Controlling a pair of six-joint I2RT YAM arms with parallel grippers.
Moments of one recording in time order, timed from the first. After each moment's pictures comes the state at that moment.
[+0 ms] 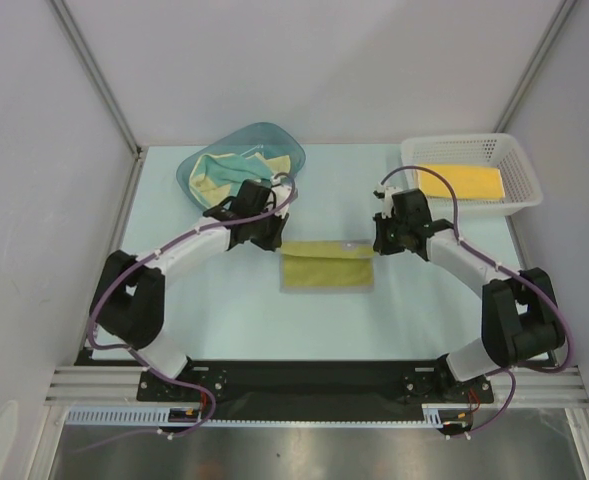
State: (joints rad) left arm -0.52 1.63 1.15 -0.41 0.16 0.02; right arm 0.31 1.50 0.95 -0.31 -0.14 0.09
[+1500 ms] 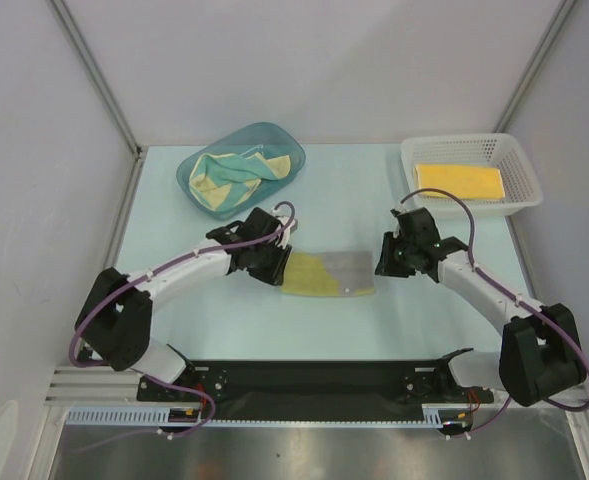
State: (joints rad) left arm -0.65 1.50 0.99 -0.59 0.10 -0.18; right arm 0.36 1.29 0.81 -0.50 -0.12 0.42
